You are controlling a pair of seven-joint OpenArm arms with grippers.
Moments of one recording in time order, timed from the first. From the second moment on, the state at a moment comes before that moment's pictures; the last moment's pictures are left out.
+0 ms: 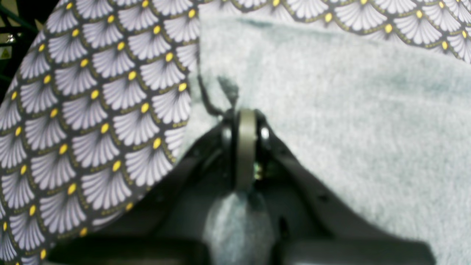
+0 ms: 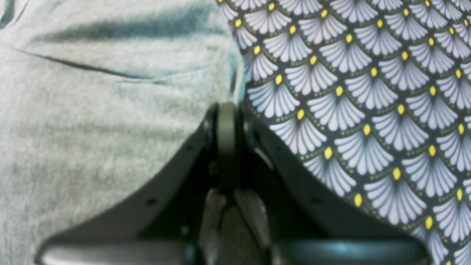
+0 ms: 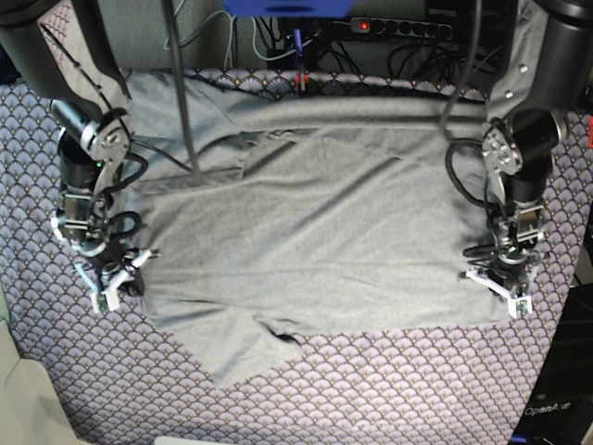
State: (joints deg) left arm -38.2 -16.8 -26.3 12.4 16.1 -7.7 -5.0; right arm 33.2 11.0 42.1 24.4 -44.3 35.8 13.2
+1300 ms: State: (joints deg) left arm -15.2 -8.5 -26.3 73.5 16.4 -14.8 29.2; right arm 10.9 -0.3 42.1 62.8 -38.7 40.1 26.5
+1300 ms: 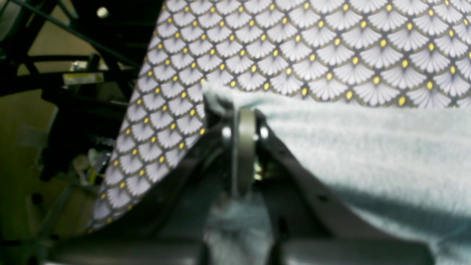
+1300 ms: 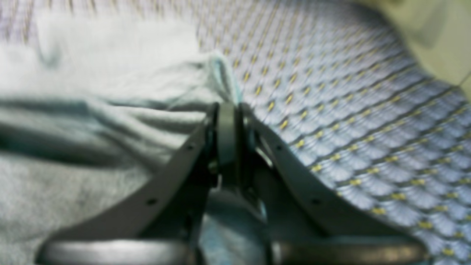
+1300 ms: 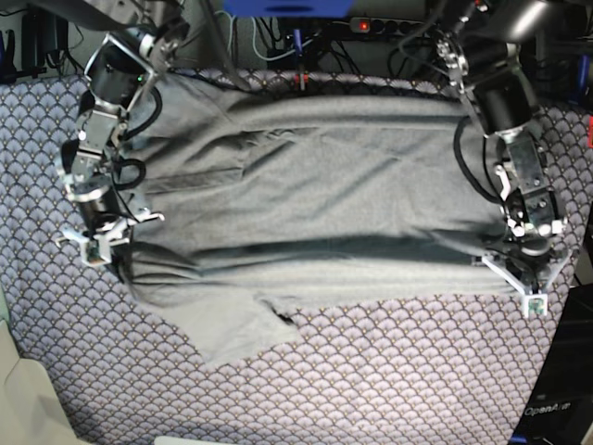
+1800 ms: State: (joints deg) left arm -2.6 -8.3 -26.0 87.3 16.1 -15.2 29.6; right arm -6.9 0.2 42.0 78.3 -28.4 40.5 26.7
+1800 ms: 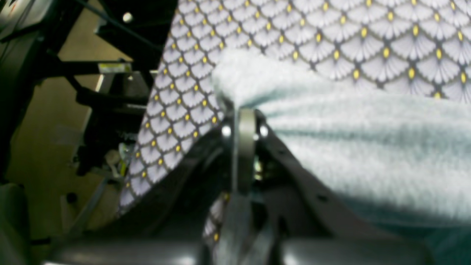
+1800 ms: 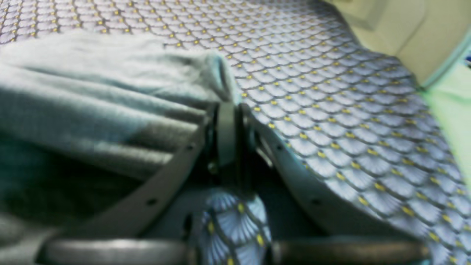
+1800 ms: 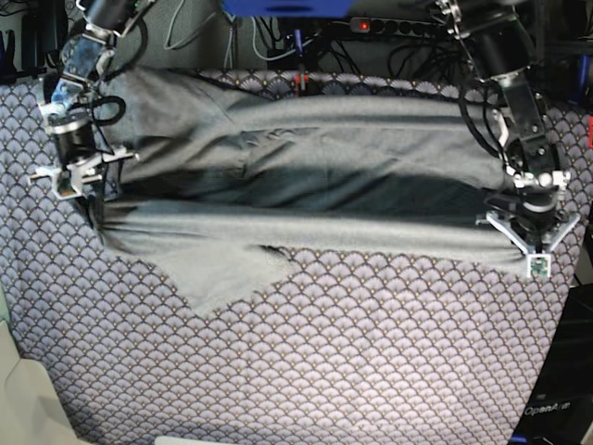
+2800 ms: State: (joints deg) left arm 12.2 -2.8 -35.4 94.1 17.2 -29.2 29.3; right arm -25.6 -1.5 42.0 84.2 -19.9 40.5 27.3
